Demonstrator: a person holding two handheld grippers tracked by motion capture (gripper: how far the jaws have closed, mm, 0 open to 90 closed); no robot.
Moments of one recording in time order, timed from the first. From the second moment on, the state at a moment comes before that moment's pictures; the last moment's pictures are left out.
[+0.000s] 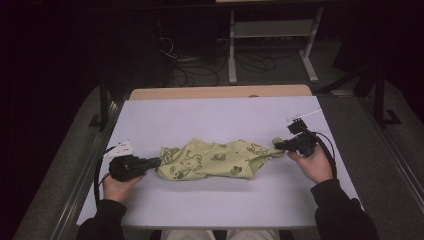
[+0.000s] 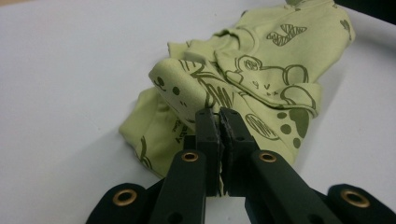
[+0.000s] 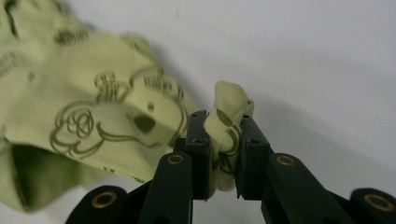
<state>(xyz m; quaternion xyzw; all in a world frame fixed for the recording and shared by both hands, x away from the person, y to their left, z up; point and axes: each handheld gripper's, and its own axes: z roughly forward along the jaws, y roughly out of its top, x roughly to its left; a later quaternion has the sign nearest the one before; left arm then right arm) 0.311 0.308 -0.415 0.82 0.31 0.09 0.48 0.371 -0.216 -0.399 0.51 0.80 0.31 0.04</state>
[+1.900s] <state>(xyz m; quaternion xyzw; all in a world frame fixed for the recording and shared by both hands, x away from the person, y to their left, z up) 0.313 0.307 -0.421 0.83 0.30 0.04 0.46 0.428 -0.113 -0.406 0.34 0.88 0.32 -0.07</state>
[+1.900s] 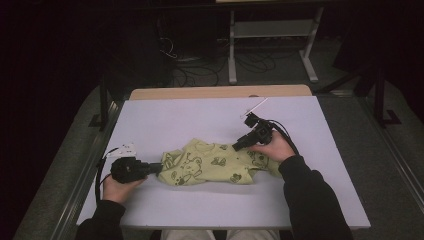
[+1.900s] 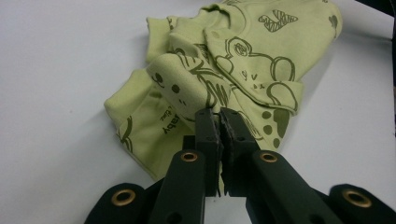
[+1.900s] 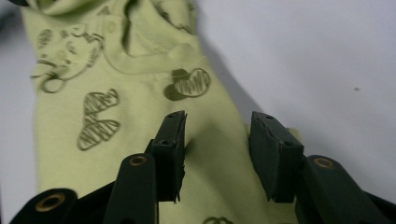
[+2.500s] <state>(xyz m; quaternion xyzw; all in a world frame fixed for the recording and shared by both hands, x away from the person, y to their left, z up) 0.317 0.317 -0.419 0.80 0.33 0.03 0.49 0.396 -0.126 -0.382 0.30 0.88 0.37 -0.05</state>
